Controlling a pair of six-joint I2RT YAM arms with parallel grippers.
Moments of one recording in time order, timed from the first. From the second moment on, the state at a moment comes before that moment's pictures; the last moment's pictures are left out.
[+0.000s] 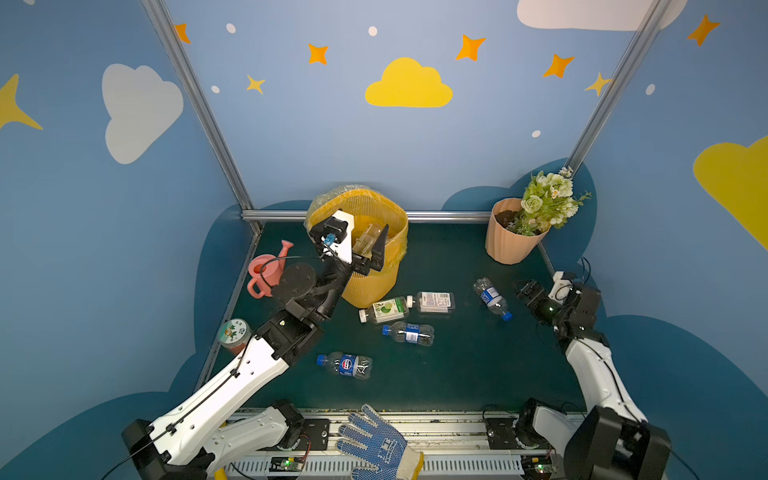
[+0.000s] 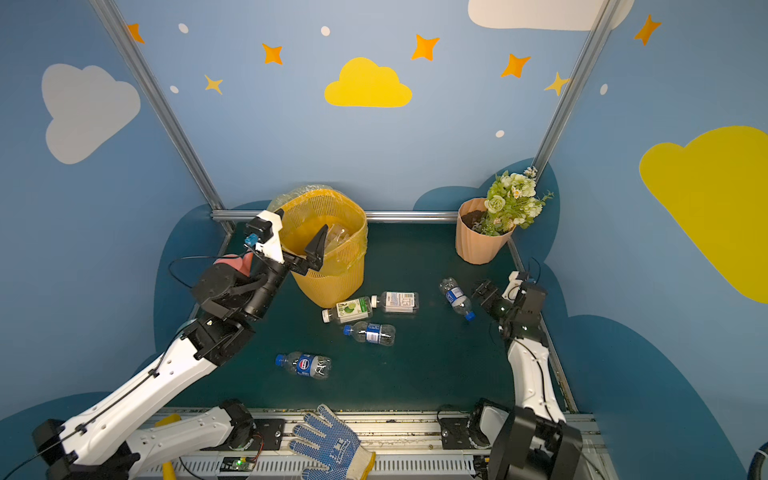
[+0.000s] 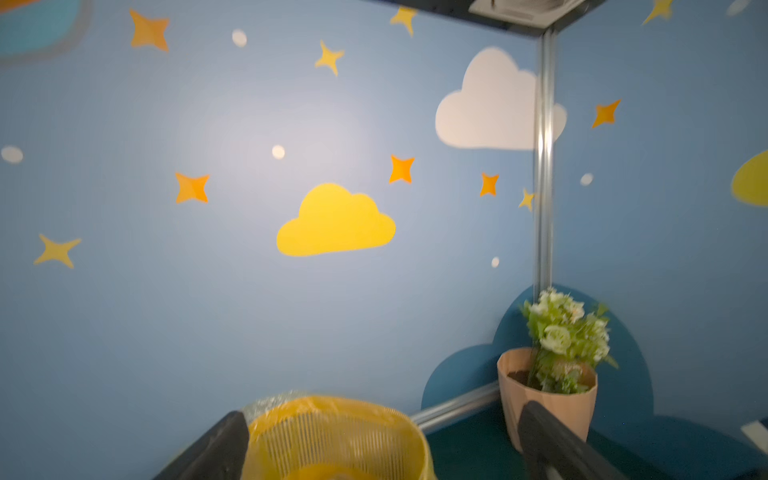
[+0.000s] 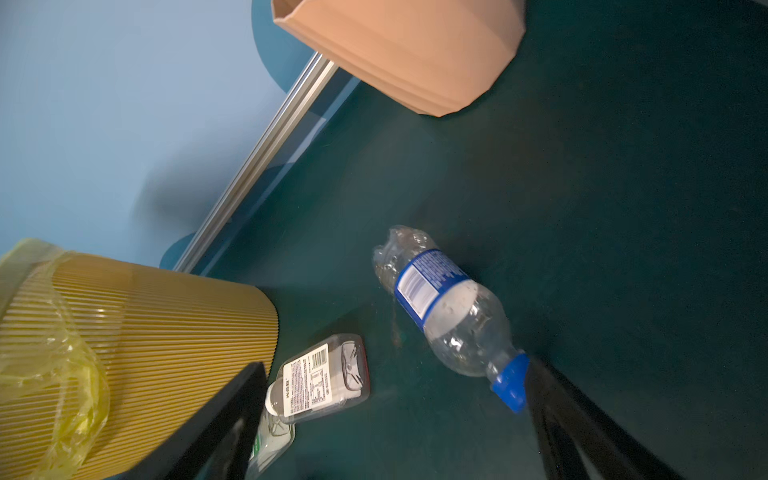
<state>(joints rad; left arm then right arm) -0.70 1.01 1.06 0.22 -0.34 0.13 -0.27 1.12 0.68 -0.19 -0.49 0.51</state>
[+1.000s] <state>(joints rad) -0.40 0.78 0.75 0.02 -0.48 -0.45 0.09 1.82 1.22 -0.66 -0.08 -0.16</state>
